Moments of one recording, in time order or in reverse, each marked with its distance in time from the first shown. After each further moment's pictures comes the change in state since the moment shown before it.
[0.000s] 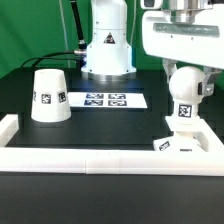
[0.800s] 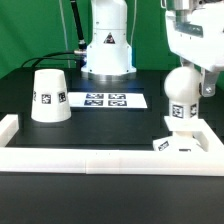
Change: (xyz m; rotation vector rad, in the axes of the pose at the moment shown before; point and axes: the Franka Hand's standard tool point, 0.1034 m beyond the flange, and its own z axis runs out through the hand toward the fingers) arm -0.010 -0.006 -0.001 0.022 -0.039 0.232
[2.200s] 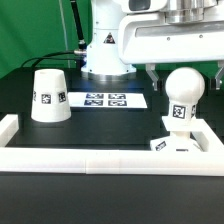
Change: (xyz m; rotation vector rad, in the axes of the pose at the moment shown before) arm 0.020 0.001 -0.002 -0.023 -0.014 -1.231
